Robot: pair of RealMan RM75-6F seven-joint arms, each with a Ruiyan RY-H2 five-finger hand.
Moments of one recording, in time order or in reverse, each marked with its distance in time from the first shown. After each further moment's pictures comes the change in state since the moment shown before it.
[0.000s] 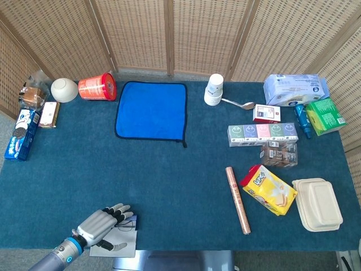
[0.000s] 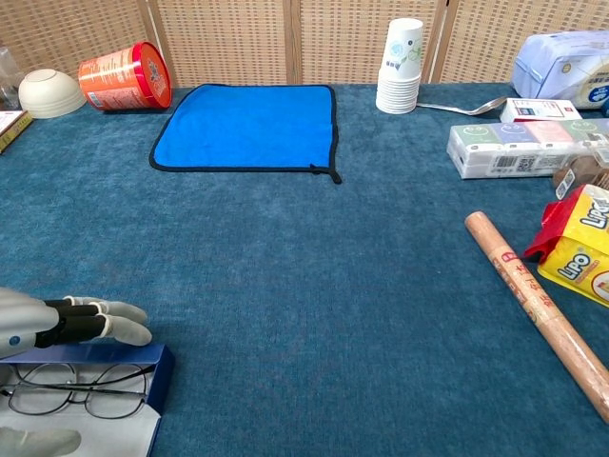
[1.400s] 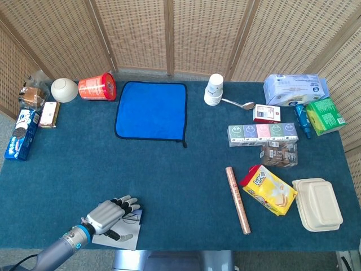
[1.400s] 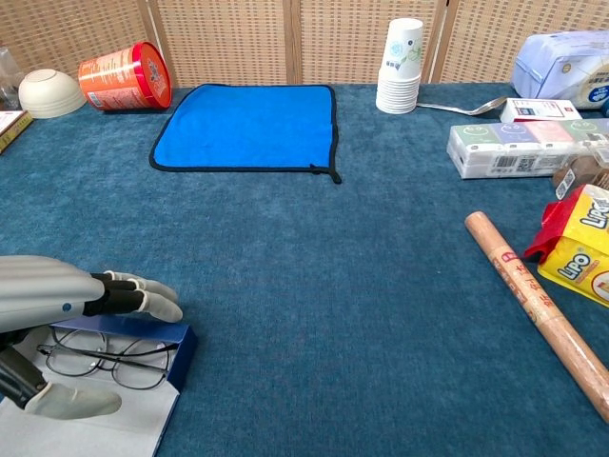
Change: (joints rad) left arm -0.135 -0.023 -0.046 0.043 -0.092 -0.065 -0.001; right arm -0.007 0.009 0.007 -0.055 0.006 -0.001 -0.060
